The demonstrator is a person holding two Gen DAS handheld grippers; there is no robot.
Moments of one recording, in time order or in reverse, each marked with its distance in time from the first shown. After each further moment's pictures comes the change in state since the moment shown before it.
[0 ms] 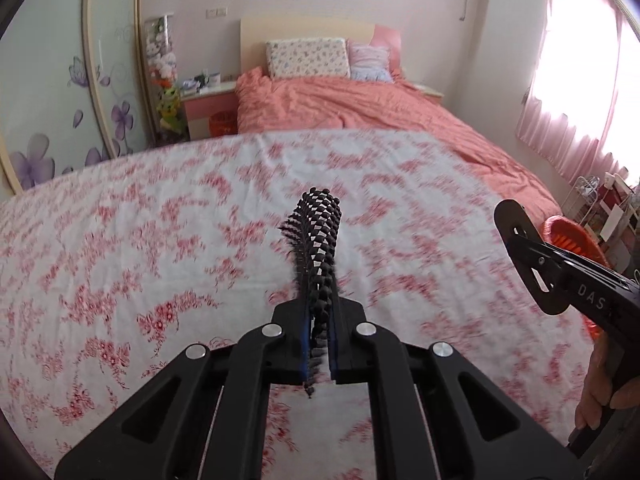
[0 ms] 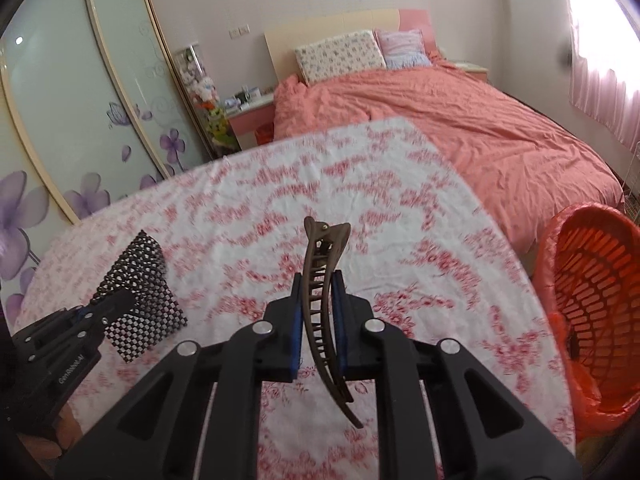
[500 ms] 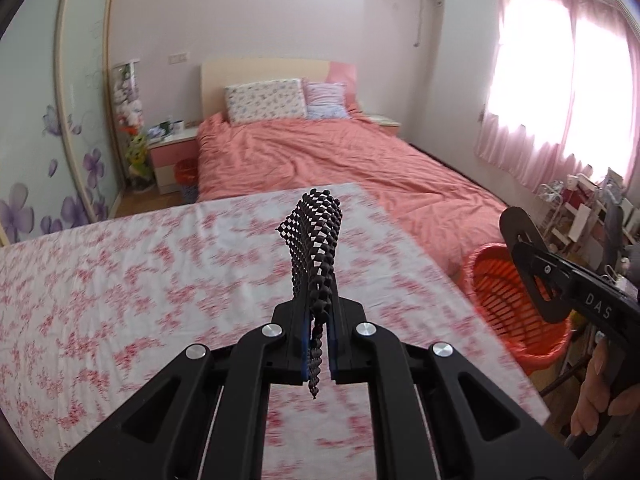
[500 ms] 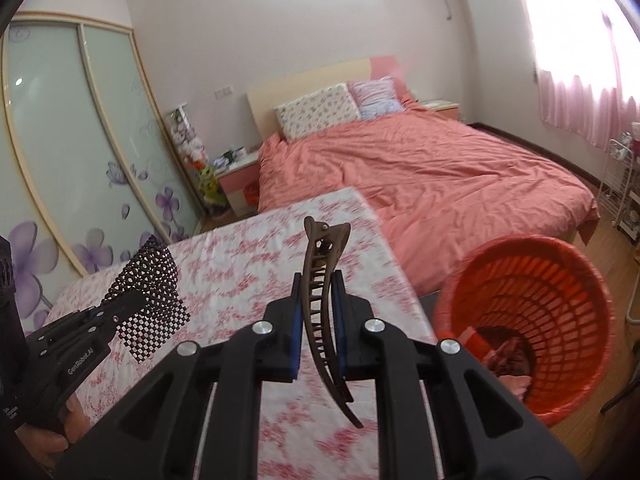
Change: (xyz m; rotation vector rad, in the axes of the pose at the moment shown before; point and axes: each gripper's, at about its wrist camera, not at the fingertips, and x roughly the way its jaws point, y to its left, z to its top) left arm -0.058 -0.082 0.029 0.081 -0.129 -0.112; right arm -0.121 -0.060 0.012 0.079 -0.192 -0.034
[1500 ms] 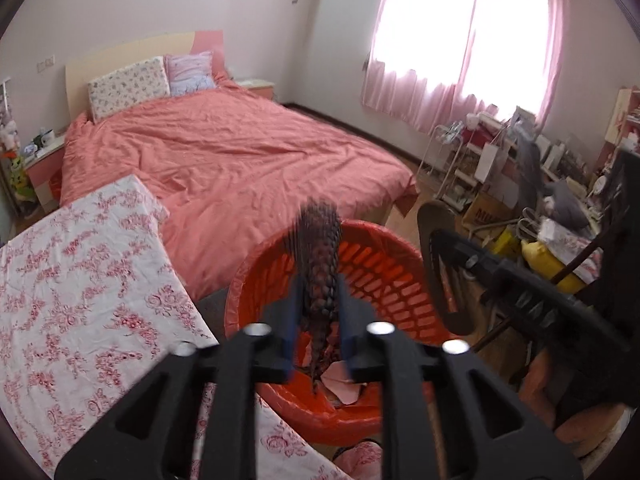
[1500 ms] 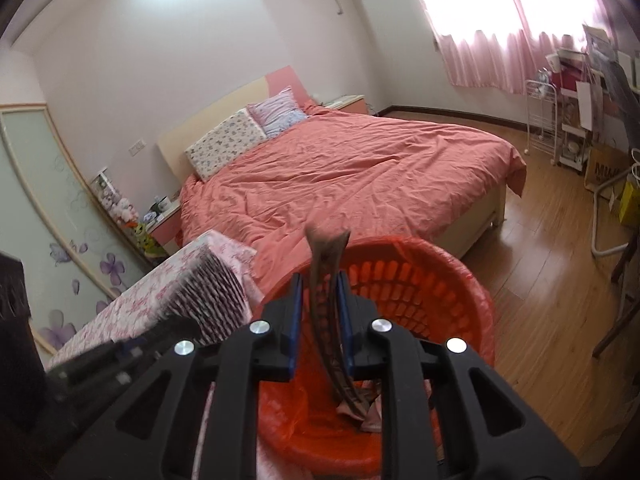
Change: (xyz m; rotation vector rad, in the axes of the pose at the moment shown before) left arm 0.105 -0.217 0.002 0.178 0.150 -0.337; right arm -0.020 -0.228 0.010 0.284 -0.044 -0.175
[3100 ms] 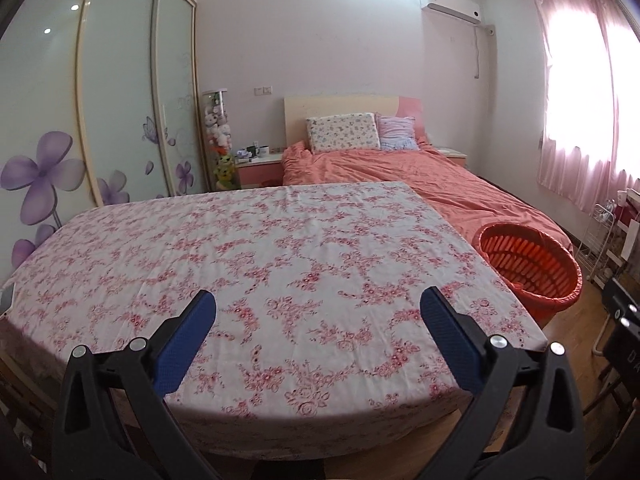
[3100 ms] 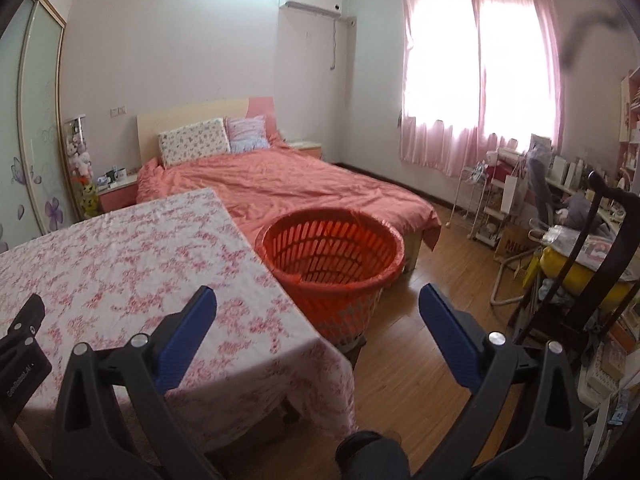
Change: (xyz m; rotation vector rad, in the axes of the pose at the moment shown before) left arm -0.264 0.053 -0.199 -0.255 -0.274 0.678; right arm -0.205 0.134 -0.207 -0.286 -0.174 -0.322
